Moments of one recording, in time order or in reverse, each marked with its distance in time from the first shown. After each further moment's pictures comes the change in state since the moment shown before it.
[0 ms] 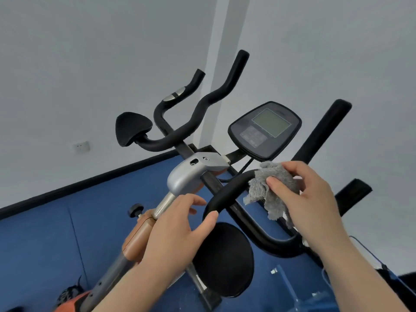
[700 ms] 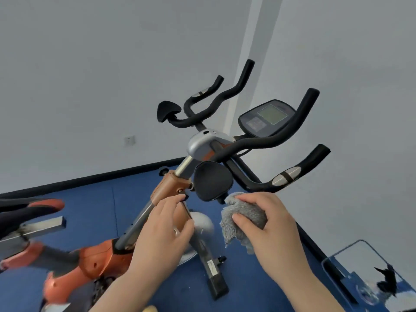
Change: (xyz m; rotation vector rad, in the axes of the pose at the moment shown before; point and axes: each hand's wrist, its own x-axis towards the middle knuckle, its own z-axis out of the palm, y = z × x) left_hand -0.180 0.020 0.008 0.051 0.210 -0.052; right_hand -0.177 0.014 -0.047 0.057 -0.229 -0.215
